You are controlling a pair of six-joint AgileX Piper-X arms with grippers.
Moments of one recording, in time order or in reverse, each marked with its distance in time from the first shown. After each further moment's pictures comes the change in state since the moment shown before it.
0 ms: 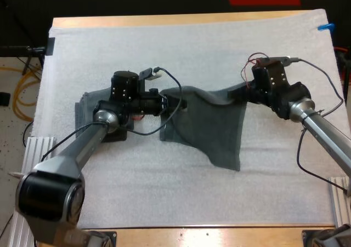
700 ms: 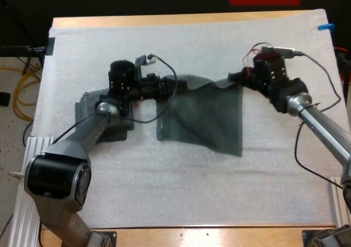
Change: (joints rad) left arm 0.034 0.116 -0.086 -0.260 0.012 -0.114; right arm -0.053 0.071 -0.044 -0.175 0.018 0.110
